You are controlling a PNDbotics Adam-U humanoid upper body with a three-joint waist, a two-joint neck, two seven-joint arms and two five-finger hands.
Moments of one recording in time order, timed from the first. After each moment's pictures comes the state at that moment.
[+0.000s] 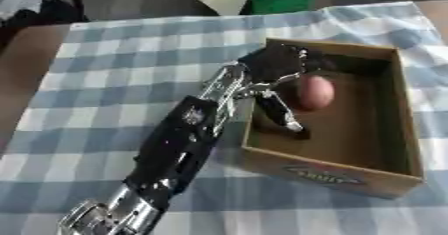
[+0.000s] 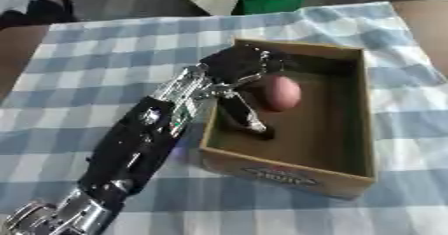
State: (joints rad) left arm -1.05 0.11 -0.16 -1.03 -1.30 -0.51 -0.08; right arm -0.45 -0.50 -0.12 -1.99 -0.63 -0.42 0.20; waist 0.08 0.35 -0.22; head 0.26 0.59
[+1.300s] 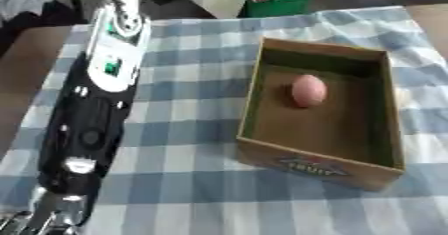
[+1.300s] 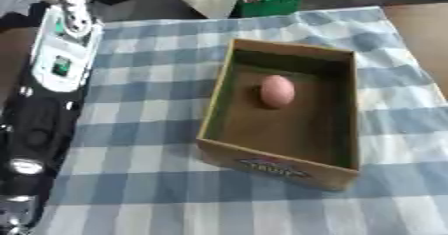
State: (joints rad) left arm -0.90 0.31 0.07 -1.58 -0.48 -0.04 0.12; right arm -0.35 -0.52 -0.20 -1.99 -0.61 -0.48 0.08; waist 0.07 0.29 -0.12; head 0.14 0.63
